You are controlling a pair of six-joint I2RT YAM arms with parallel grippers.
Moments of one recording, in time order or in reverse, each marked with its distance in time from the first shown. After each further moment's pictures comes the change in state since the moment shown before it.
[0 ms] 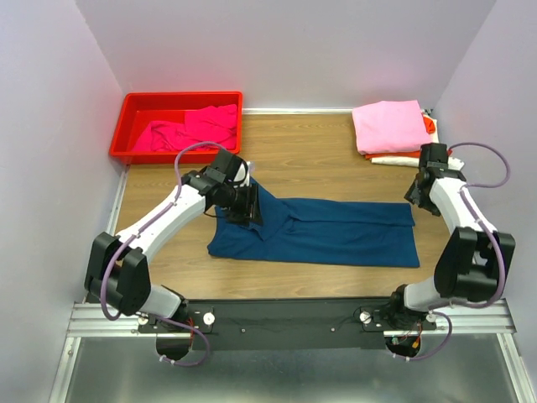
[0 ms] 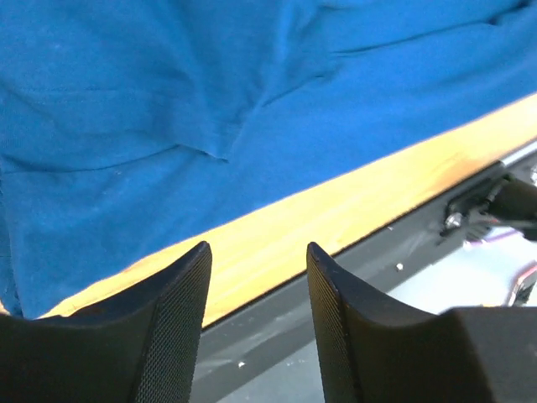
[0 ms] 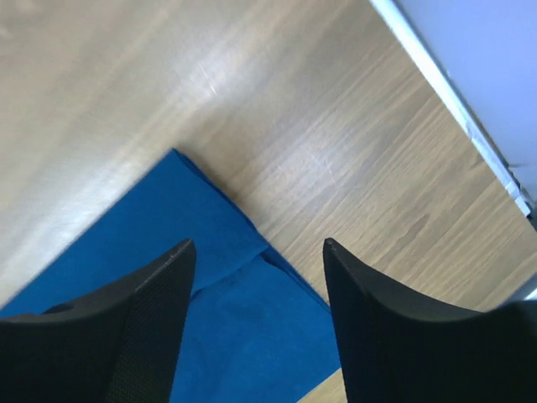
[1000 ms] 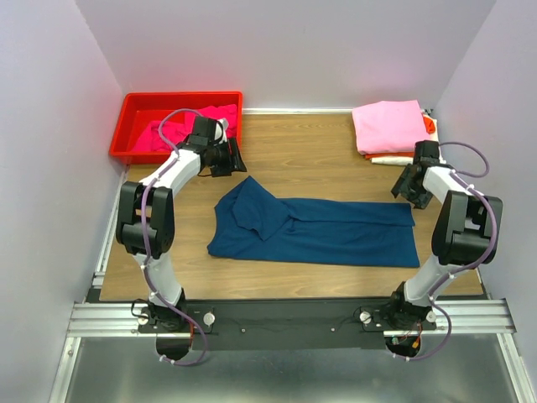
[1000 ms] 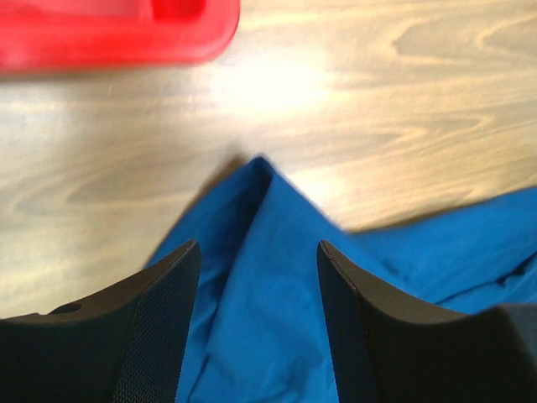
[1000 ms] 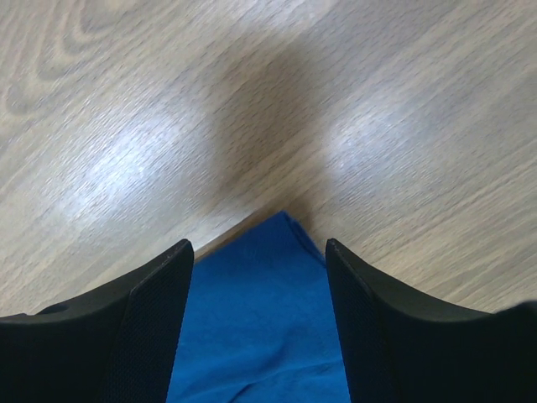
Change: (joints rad) left arm 0.306 0.412 0.275 0.344 -0.038 0.077; right arm -0.018 0.244 0.071 0.174 -0.237 -0.032
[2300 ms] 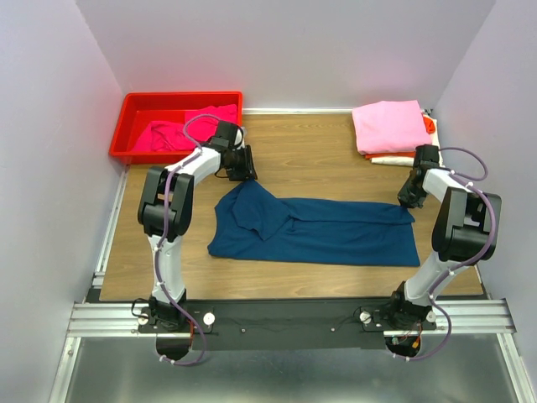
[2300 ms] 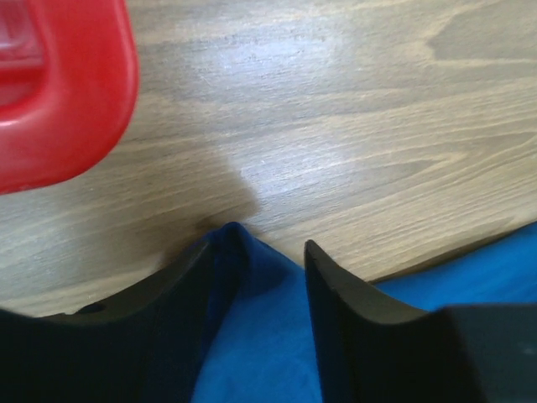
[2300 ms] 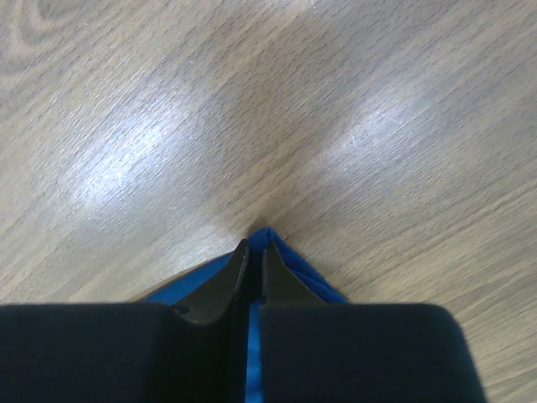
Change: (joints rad) left arm -0.082 0.227 0.134 0.006 -0.037 -0.017; right arm -0.023 0.036 -0.031 0.042 -0.029 0.007
